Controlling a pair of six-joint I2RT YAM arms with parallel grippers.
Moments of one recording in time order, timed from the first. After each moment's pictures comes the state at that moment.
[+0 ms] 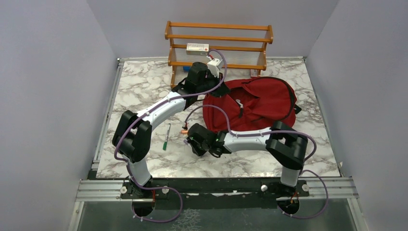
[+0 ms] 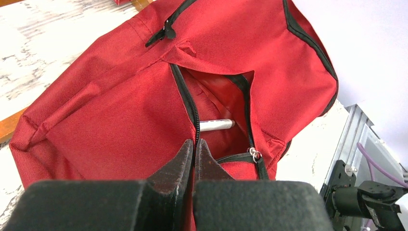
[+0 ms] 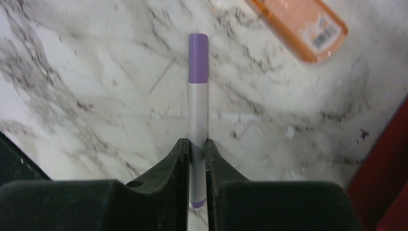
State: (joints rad) left arm -0.60 1.77 1.39 0.04 0.42 -0.34; right arm 1.16 1.87 1.10 -0.09 0.13 0.33
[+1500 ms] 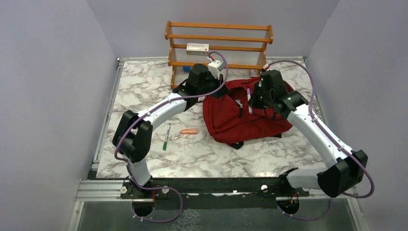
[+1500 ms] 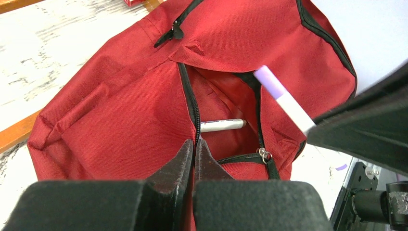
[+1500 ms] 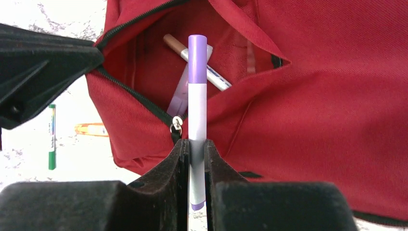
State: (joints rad) left arm -0.61 1.77 1.36 0.07 0.38 -0.30; right arm 0.47 1.27 1.22 -0.71 0.19 0.48
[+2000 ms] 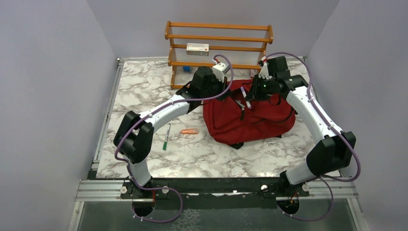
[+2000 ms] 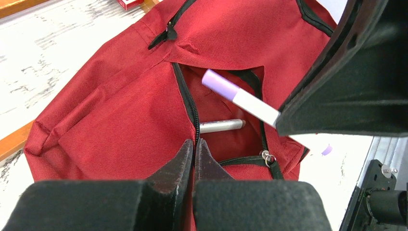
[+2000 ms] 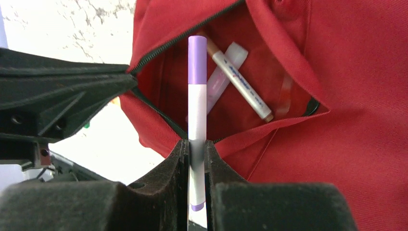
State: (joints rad) left arm -0.66 1.77 1.36 0.07 0.33 -0.24; right arm 0.27 1.50 1.43 -0.79 -0.28 0.34
